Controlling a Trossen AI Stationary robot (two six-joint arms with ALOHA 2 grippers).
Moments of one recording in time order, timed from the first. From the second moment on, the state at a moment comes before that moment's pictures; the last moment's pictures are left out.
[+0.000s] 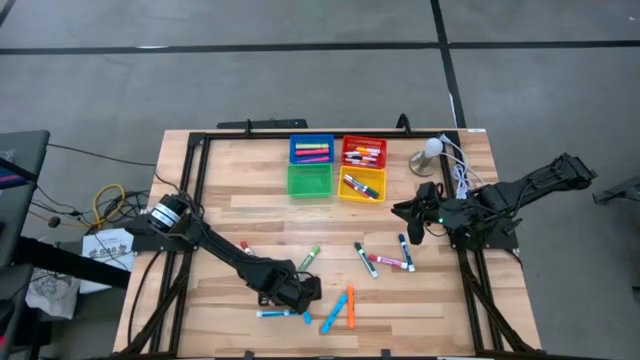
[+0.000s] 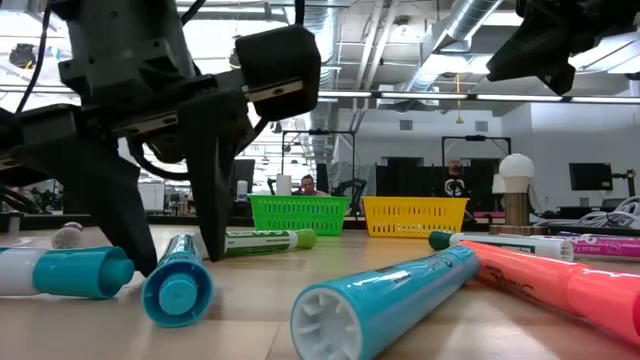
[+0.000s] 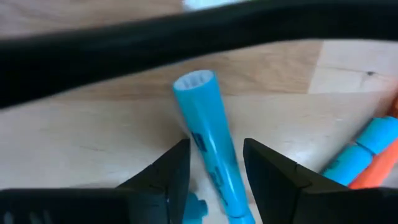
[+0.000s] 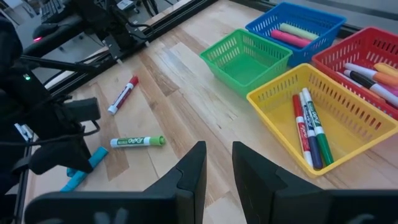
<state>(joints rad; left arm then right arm) -0.55 1.98 1.23 -0.44 -0.10 -2.10 0.36 0.74 0.62 -0.49 0.56 0.70</state>
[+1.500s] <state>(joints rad) -0.52 1.91 1.22 -0.47 -0.12 -2.04 0.36 0.74 0.62 -0.48 0.55 0.70</state>
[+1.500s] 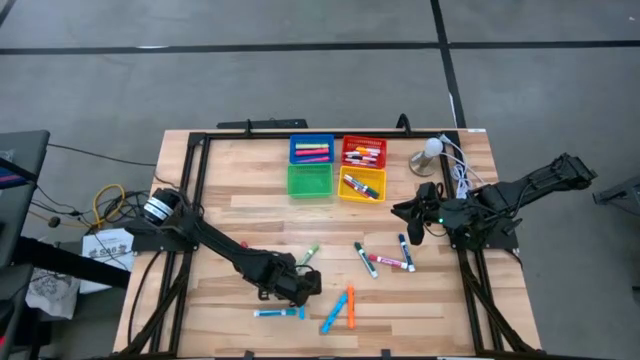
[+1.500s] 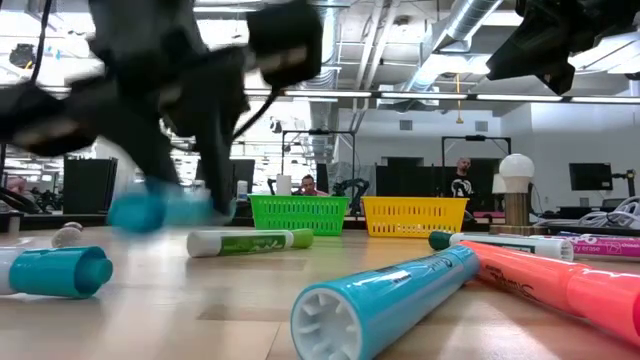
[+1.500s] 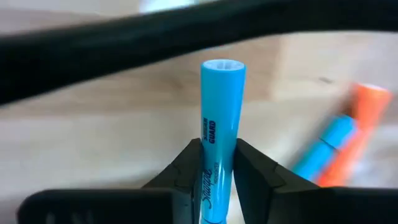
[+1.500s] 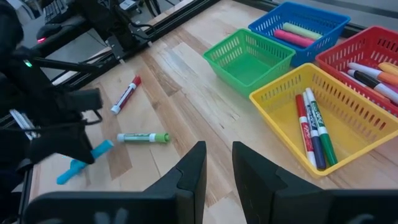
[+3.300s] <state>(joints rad) -0.06 1.46 1.15 -0.32 0.10 -0.80 0.36 0.74 0.62 -0.48 0.55 0.70</state>
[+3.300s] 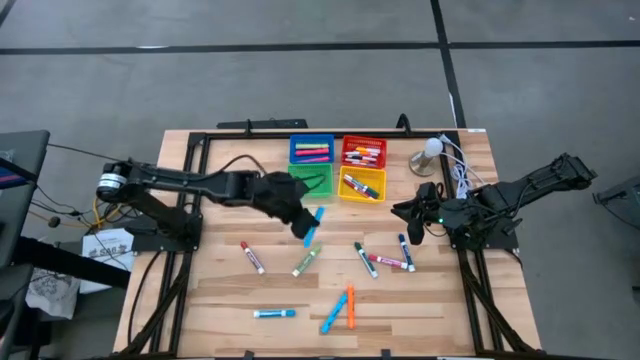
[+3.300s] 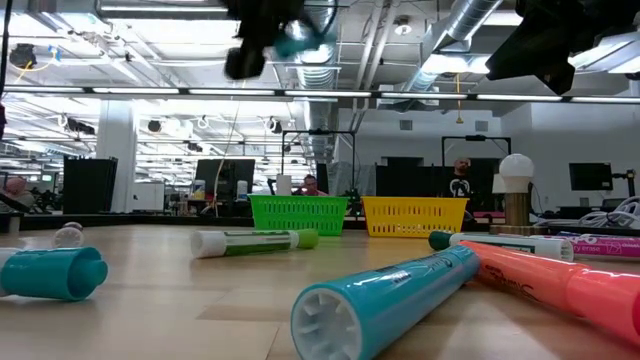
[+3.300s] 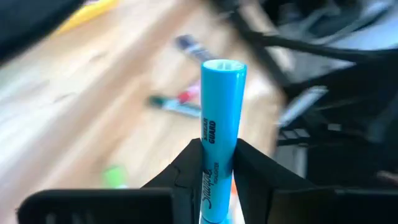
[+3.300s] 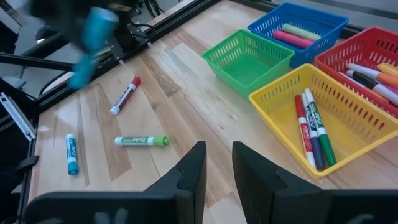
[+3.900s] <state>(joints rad) 0.39 1.46 1.12 -0.40 0.04 -0.44 0.36 0.74 0.62 -0.48 0.55 0.70</state>
